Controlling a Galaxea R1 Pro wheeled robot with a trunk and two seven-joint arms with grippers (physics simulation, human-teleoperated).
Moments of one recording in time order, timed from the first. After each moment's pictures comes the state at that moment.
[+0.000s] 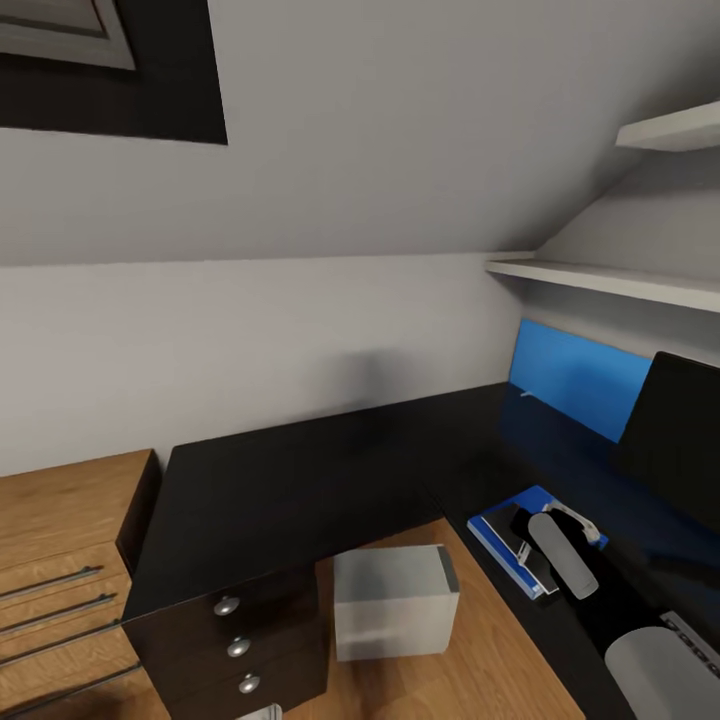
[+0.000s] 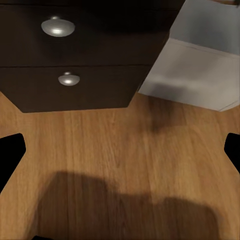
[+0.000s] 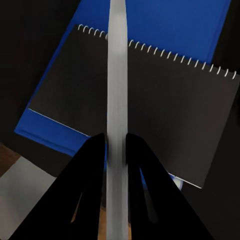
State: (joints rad) left arm 0.11 -0.04 -0.30 -1.09 0.41 0.08 0.37; right arm -0.60 -0.22 0.21 -0.97 -1.02 0.41 -0.82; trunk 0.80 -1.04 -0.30
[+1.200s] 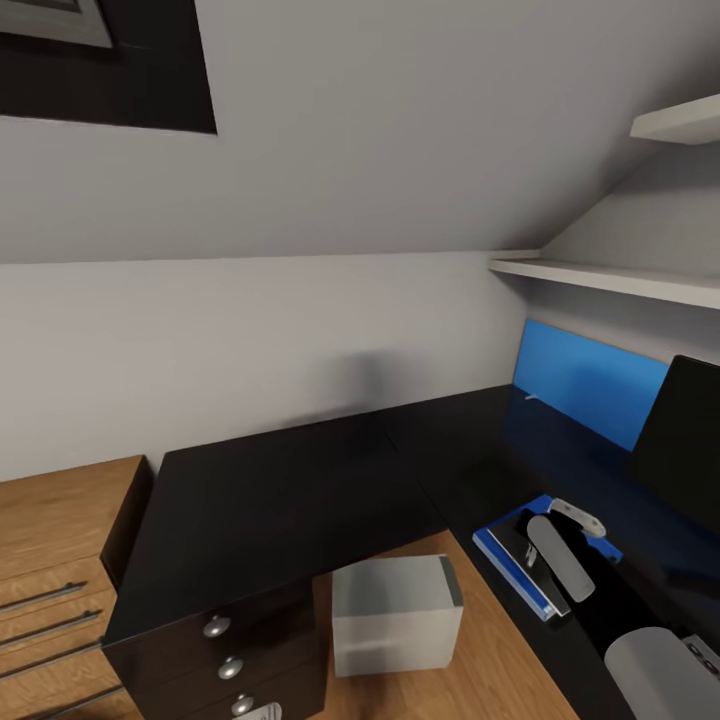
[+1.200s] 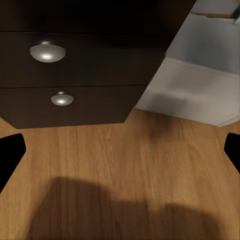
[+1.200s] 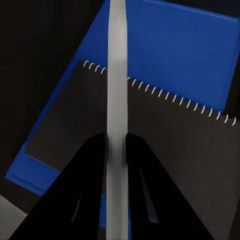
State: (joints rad) left arm 0.11 -0.04 -0.30 -1.09 0.41 0.05 0.37; right arm -0.60 -0.22 0.20 -0.96 -0.92 0.41 -0.81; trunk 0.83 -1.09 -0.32
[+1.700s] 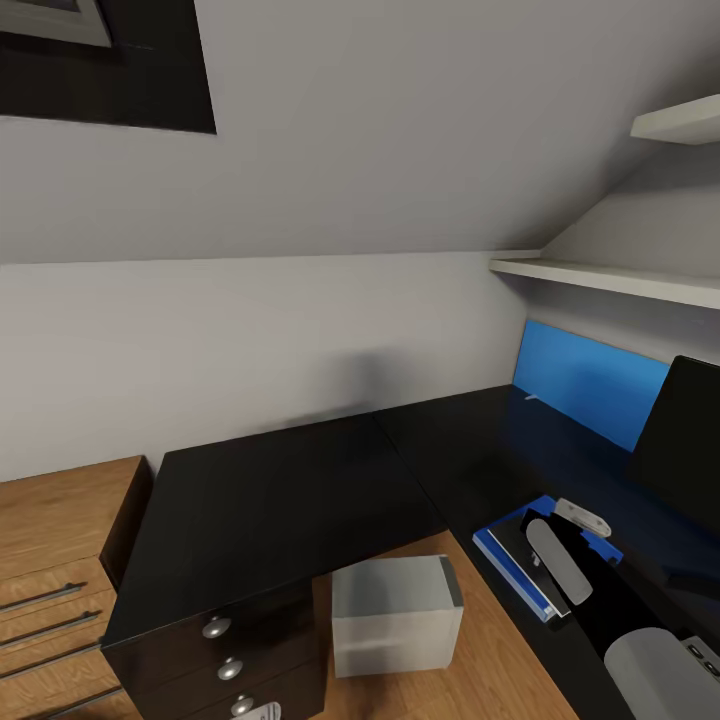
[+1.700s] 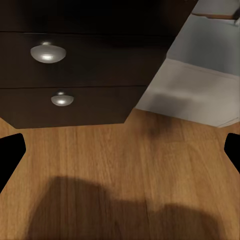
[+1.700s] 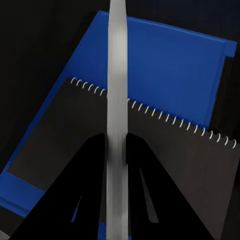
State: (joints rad) left arm 0.11 -0.04 -0.30 -1.09 0.41 0.05 0.37; right arm -0.60 -0.21 0.21 -0.94 -0.86 0.36 -0.81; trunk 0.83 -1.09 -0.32
